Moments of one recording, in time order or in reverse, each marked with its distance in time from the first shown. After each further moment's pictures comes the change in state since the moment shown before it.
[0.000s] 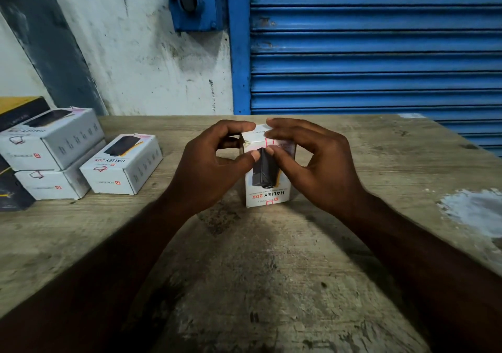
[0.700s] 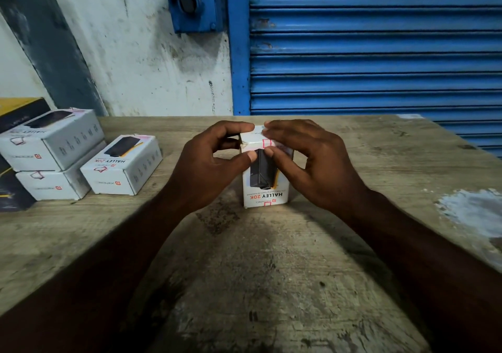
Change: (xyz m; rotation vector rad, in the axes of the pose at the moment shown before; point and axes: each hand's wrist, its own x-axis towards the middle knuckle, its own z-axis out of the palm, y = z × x) left_hand 0.002 0.000 -0.004 -0.056 -0.039 -0.032; right_hand 0.003 0.005 -0.003 -0.142 -0.107 -0.095
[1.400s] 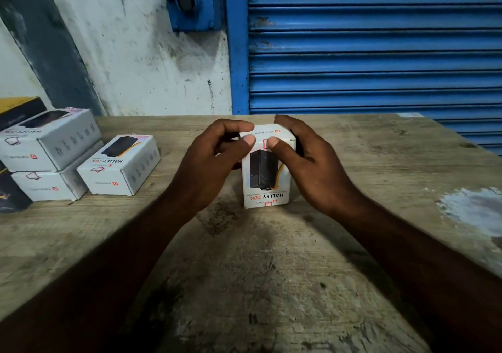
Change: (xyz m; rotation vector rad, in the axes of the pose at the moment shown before) left_hand -0.003 0.016 0.009 -0.156 0.013 -0.131; right_hand -0.002 -0.017 0.007 0.447 -0.057 0.577
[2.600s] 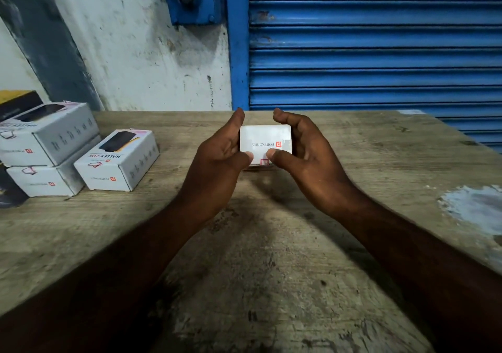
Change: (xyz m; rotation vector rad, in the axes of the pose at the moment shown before) left_hand 0.000 -0.019 0.016 -0.115 0.039 -0.058; right_hand -0.002 0.002 0.006 0.210 -0.020 0.078
